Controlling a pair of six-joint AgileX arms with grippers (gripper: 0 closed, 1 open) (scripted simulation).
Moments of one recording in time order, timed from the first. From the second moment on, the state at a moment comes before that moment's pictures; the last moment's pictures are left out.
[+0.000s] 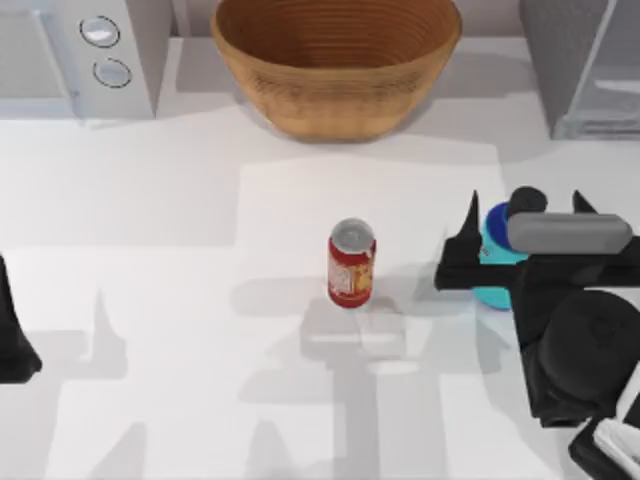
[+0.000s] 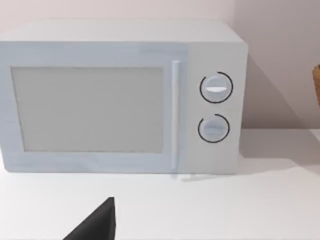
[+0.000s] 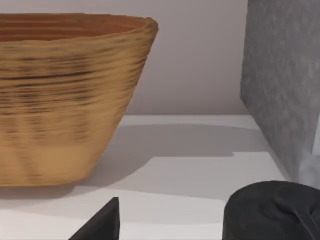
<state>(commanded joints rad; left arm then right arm) 0.00 0.00 0.00 0.00 0.00 0.00 0.66 2.05 0.39 1.65 0.70 0.02</state>
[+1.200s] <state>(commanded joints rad) 0.00 0.00 0.00 0.00 0.00 0.00 0.53 1.50 0.32 1.39 0.51 0.00</state>
